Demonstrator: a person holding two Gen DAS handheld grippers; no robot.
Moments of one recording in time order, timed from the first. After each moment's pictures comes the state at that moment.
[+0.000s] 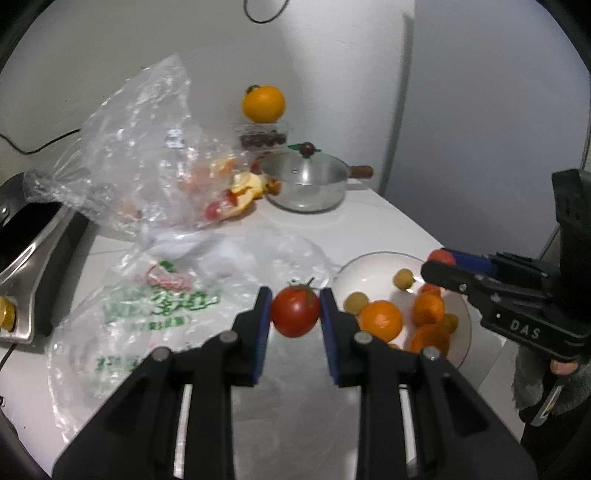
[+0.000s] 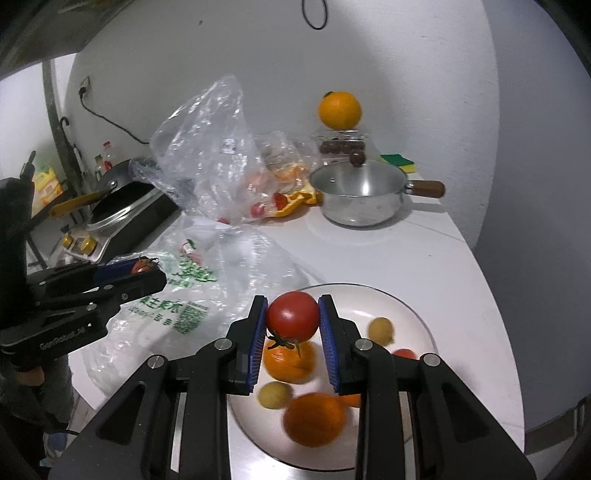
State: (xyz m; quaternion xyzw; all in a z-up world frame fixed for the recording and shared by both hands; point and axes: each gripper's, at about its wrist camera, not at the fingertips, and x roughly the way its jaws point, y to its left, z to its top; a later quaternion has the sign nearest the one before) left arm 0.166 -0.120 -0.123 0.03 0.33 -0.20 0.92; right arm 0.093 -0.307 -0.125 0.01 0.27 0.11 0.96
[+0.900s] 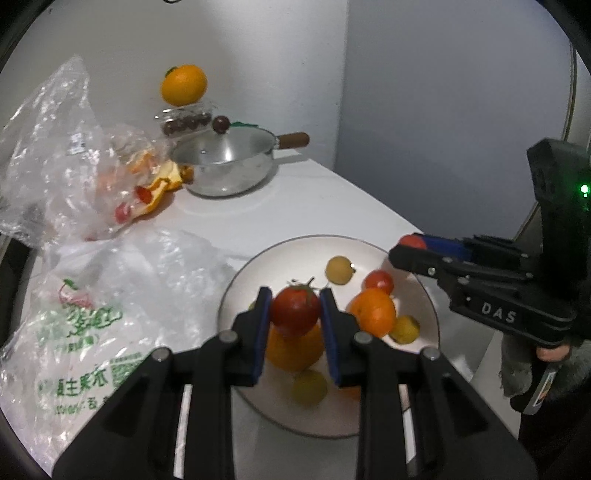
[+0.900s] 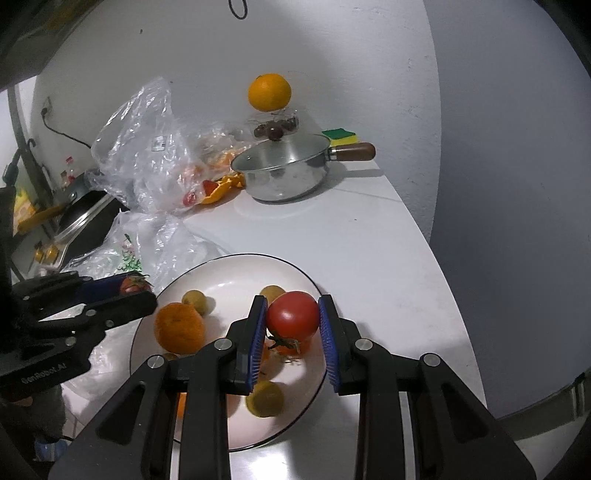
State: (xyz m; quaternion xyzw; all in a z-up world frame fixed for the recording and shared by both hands) left arm 0.183 -0.216 -0.155 0.08 0.36 -0.26 0.89; right arm 0.100 -0.390 -0.158 0.05 0.29 0.07 0.95
